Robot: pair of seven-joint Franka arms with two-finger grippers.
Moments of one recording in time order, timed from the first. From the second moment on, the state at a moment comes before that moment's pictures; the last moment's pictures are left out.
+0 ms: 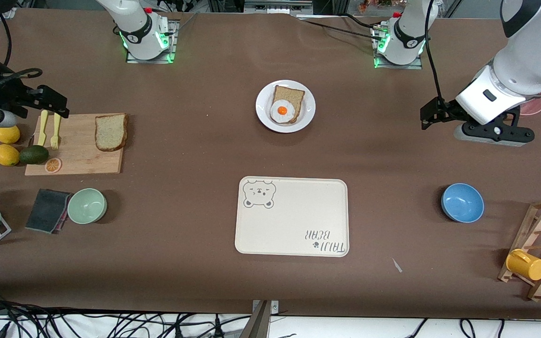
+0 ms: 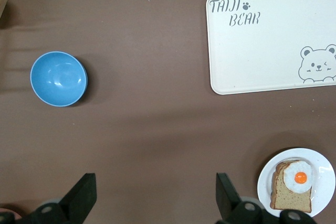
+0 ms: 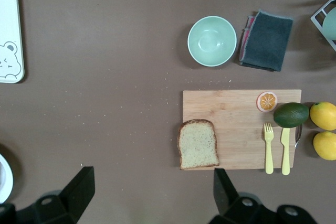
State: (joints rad) left arm 0.04 0.08 -0.25 -1.57 -0.01 1.61 -0.11; right arm -0.03 0.02 0.10 -1.59 -0.02 1.57 0.04
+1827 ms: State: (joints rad) left arm 0.03 0.09 -0.26 -1.57 -0.01 1.59 -0.11; right arm 0.03 0.19 0.11 -2.03 -0.13 1.99 0.19
